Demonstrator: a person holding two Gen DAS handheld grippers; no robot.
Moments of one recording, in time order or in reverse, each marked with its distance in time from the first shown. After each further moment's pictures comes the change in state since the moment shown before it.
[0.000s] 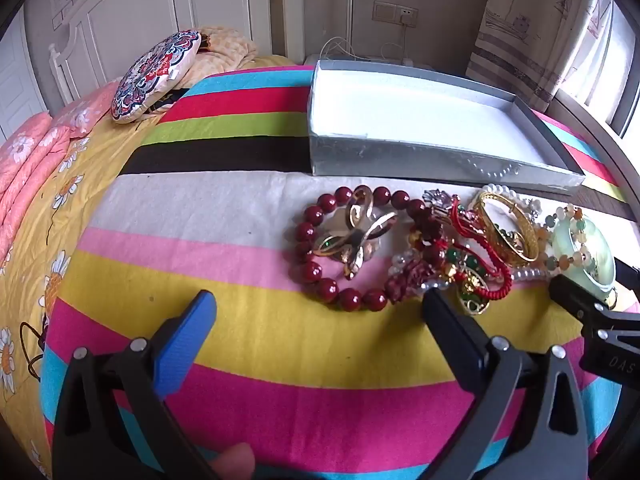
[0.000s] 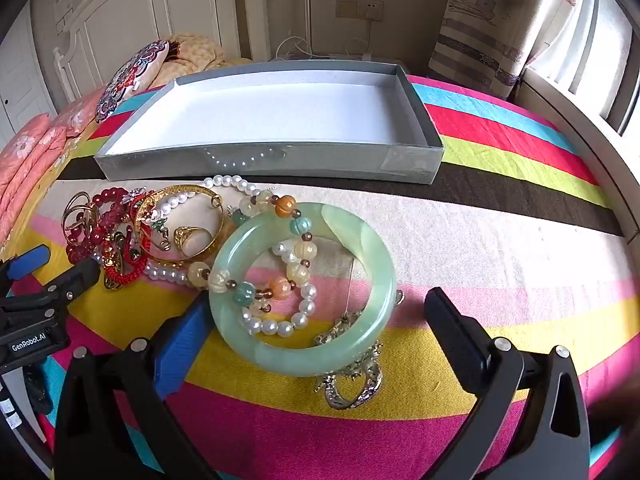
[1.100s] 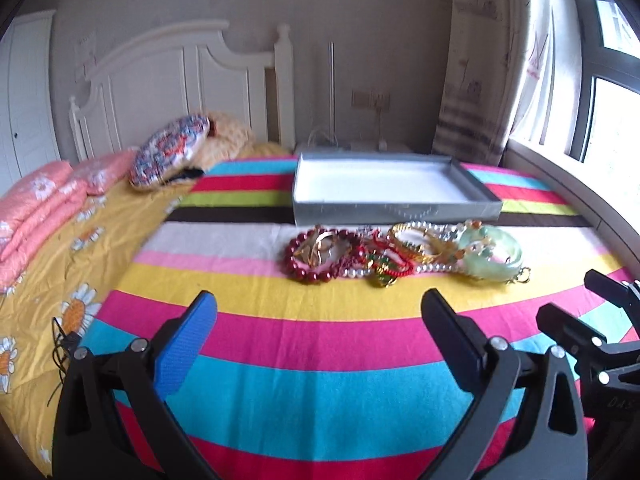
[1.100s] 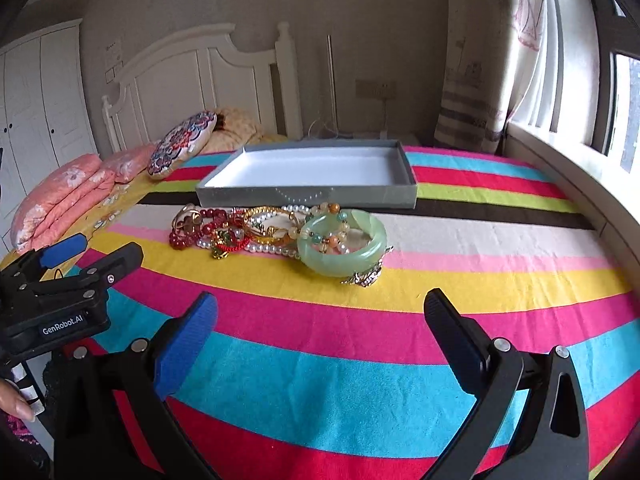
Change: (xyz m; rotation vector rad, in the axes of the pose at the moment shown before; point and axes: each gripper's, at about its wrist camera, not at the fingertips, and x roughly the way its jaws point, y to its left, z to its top) left arm -0.124 -0.017 -0.067 0.031 -0.364 -0.006; right arm -0.131 0.015 -0.093 -0.004 -0.352 0.093
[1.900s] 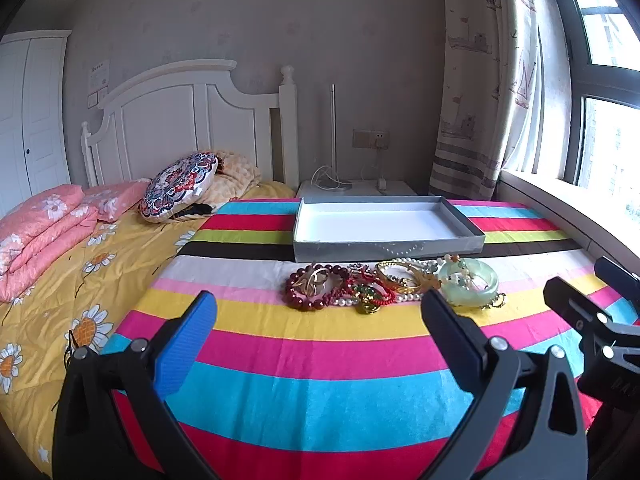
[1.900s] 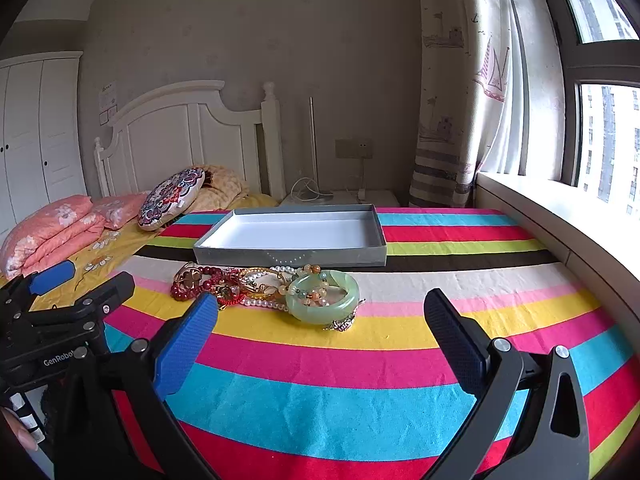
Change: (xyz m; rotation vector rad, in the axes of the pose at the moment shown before) left arm -0.035 -0.010 0.001 -0.006 -0.111 0.011; right arm -0.041 0.000 0.005 0.015 -0.179 -0.058
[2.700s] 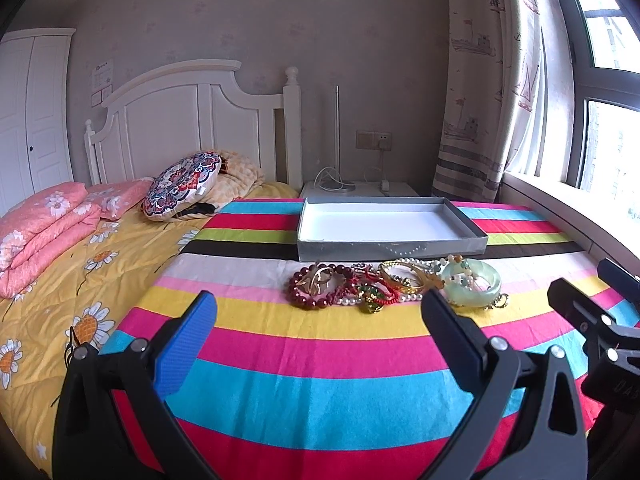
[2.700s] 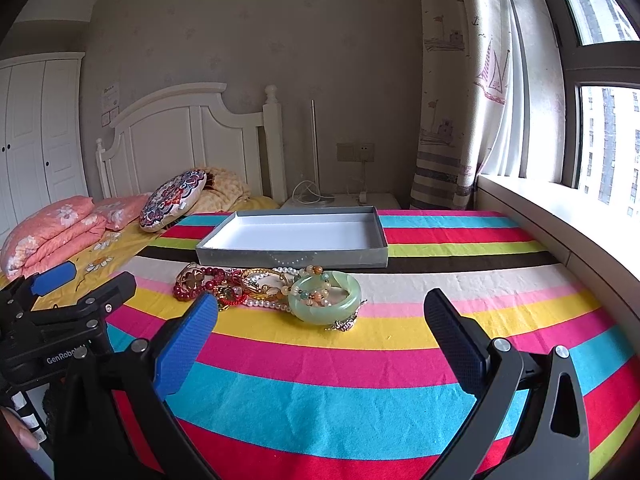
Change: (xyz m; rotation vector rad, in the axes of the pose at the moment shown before) left arm 0.000 0.001 -0.005 -0.008 -0.006 0.009; right arm -0.003 0.001 -0.002 0.001 -0.015 0.002
